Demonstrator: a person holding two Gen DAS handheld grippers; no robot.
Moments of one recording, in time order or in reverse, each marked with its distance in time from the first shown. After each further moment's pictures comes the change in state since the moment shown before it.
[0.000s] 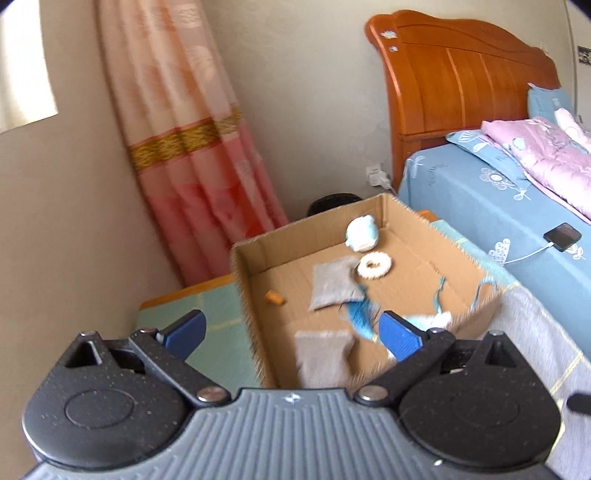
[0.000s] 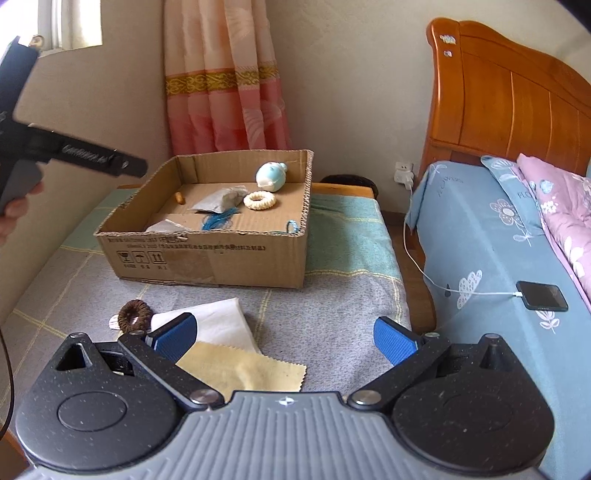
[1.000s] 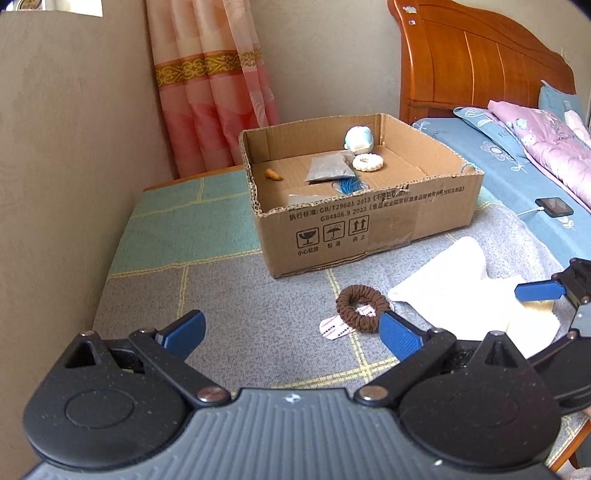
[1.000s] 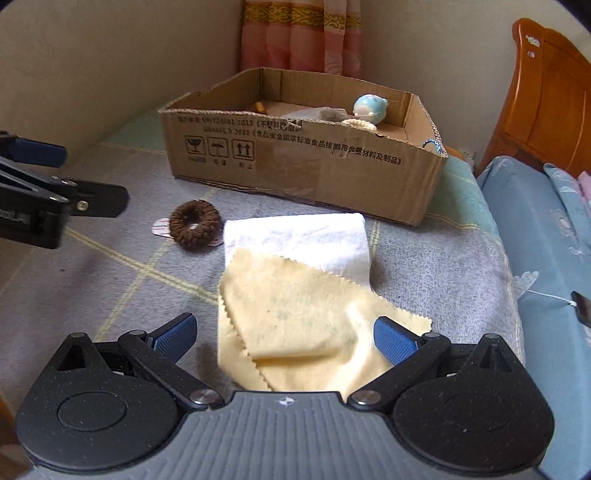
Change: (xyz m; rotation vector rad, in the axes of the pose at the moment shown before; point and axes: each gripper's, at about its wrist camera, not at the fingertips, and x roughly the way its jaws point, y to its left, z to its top) left arm -0.021 -0.010 -0.117 -0.121 0.102 -0.027; right arm 0.070 0.082 -0.041 -0.190 0.164 0.035
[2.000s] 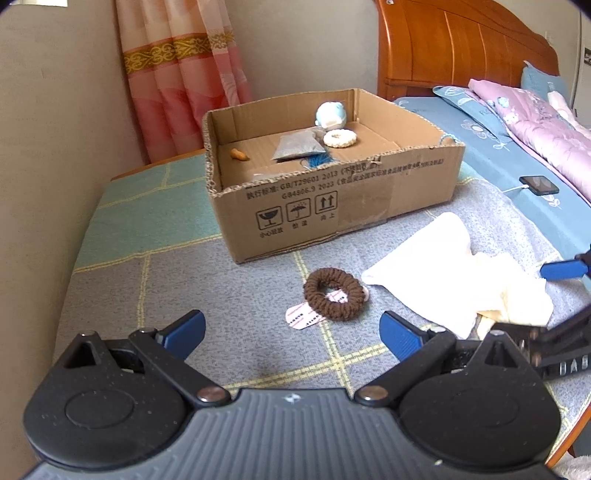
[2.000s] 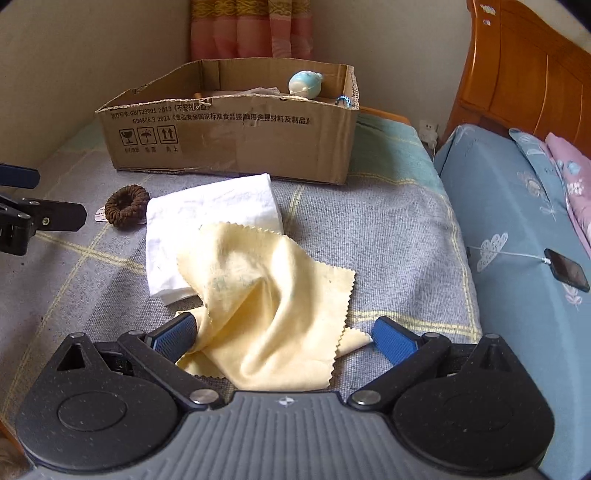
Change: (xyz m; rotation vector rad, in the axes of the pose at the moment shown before) left arm 0.021 -0.018 -0.003 0.044 0.056 -0.068; right arm -0.008 -0.048 -0.026 0.114 0.022 -0.044
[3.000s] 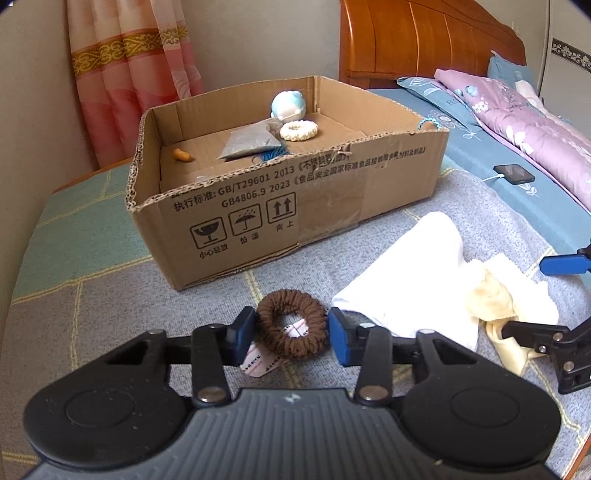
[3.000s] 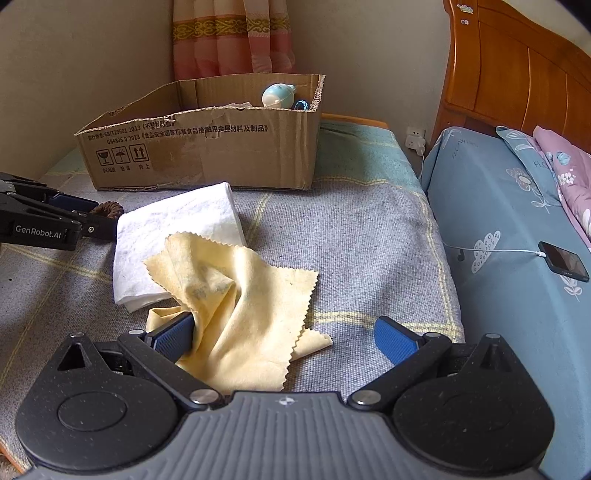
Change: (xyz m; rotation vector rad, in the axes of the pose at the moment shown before) left arm 0.044 -0.014 0.014 0.059 -0.001 -0.112; right arm 0.002 -0.026 -0.012 0.048 -0.071 0.015
